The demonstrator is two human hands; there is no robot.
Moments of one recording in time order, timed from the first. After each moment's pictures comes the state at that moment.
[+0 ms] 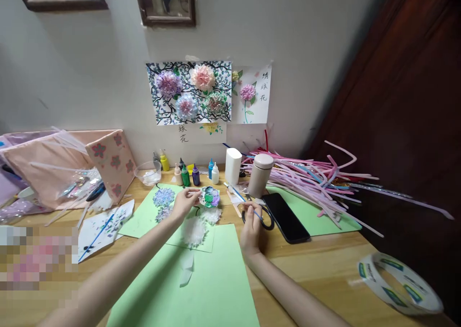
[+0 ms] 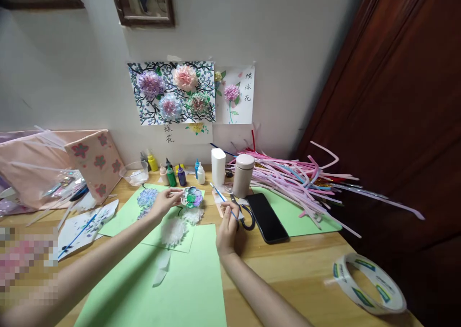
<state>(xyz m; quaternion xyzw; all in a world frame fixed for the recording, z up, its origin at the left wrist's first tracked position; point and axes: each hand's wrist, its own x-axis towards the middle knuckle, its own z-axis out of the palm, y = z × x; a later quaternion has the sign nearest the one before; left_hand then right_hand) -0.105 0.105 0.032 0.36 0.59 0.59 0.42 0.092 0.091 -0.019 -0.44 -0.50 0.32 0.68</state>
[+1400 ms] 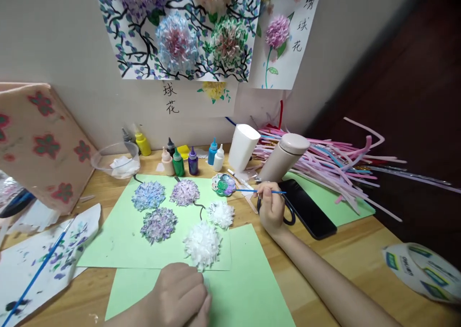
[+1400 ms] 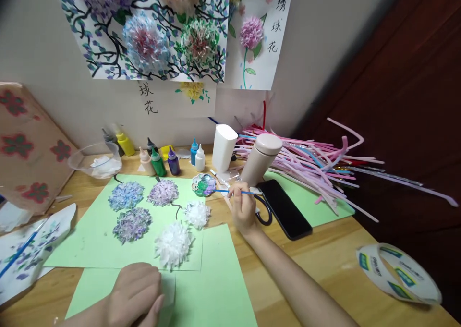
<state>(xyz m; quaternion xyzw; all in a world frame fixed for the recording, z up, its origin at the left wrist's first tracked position) -0.124 0.011 0.001 0.86 0.29 0.41 0.03 0.098 0.154 -0.031 -0.41 -0.66 0.15 0.61</state>
